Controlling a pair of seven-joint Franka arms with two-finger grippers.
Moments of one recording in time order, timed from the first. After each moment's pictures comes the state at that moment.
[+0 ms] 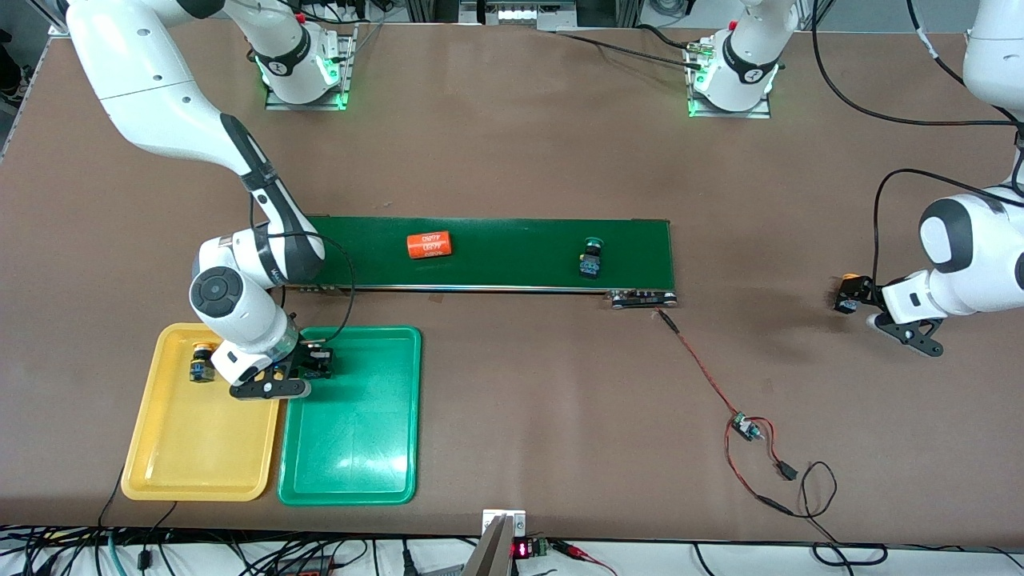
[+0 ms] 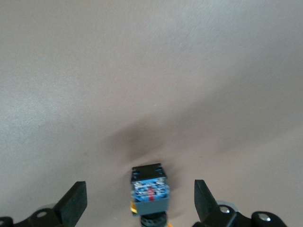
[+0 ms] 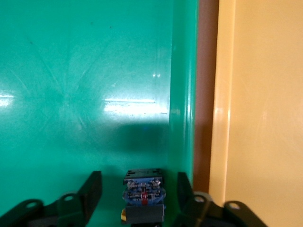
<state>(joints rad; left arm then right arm) 0.44 0.56 -0.14 -1.86 0.09 2.28 0.74 0.06 0.75 0.16 -1.62 -0.25 2.53 0.29</state>
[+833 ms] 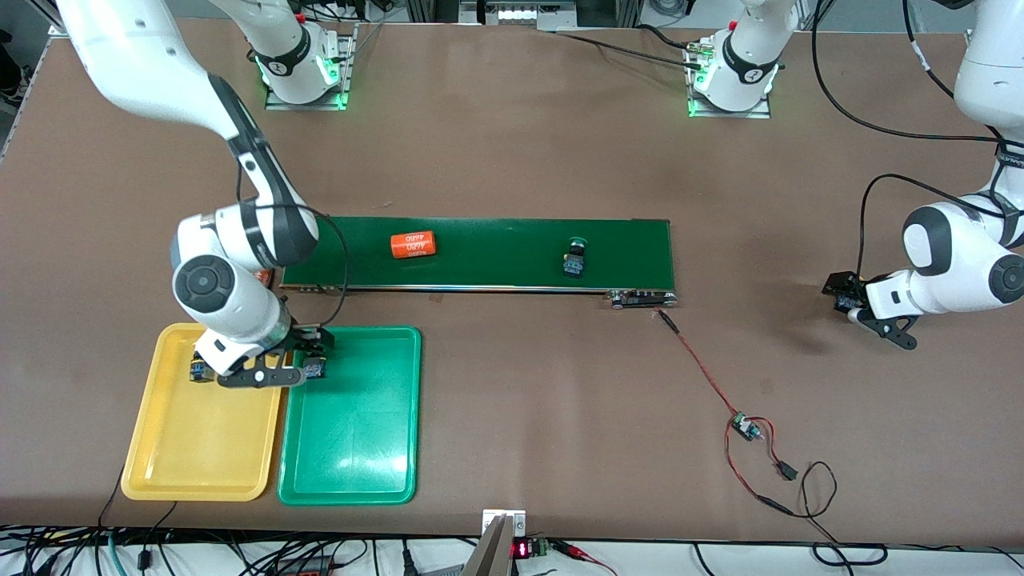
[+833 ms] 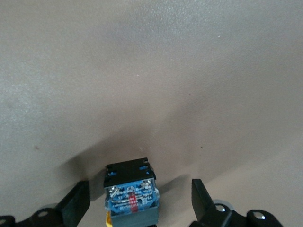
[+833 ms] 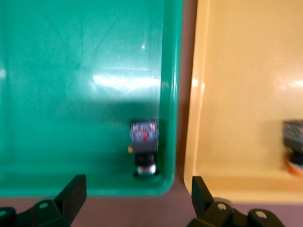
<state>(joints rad) 0.46 0.61 -0.15 -1.89 0.09 2.28 0.76 0.10 0.58 0.16 -1.58 -0.22 2.15 0.31</state>
